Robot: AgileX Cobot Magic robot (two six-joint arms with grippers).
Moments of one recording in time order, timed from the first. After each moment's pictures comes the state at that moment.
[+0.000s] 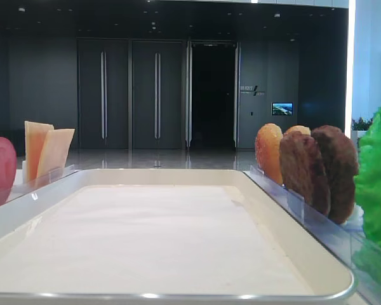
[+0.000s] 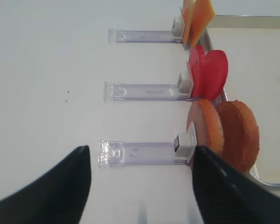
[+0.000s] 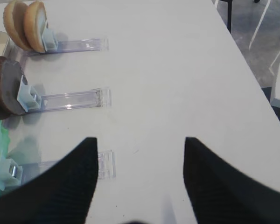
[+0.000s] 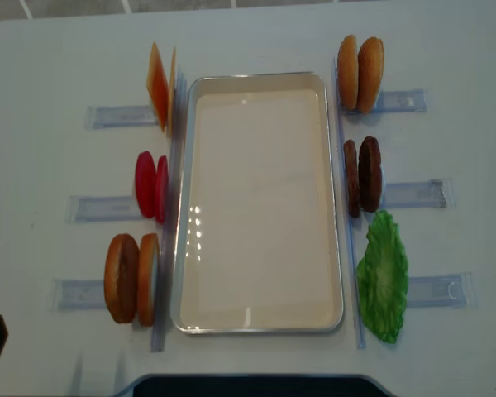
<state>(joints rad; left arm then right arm) -0.04 -0.02 -0.47 0.06 1.11 -0.08 0.02 -0.01 -0.50 -0.05 1.14 0.06</state>
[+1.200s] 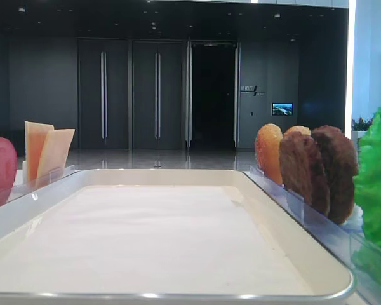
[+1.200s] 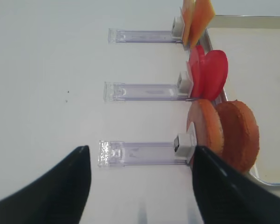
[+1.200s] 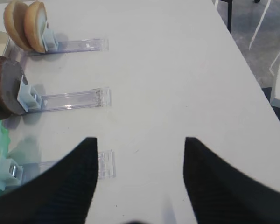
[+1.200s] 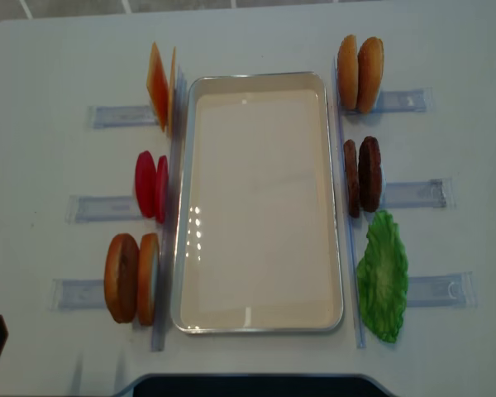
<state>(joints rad) -0.04 -0.02 -0.47 0.06 1.11 -0.08 0.02 -0.01 -0.50 -0.05 1.14 0.06</state>
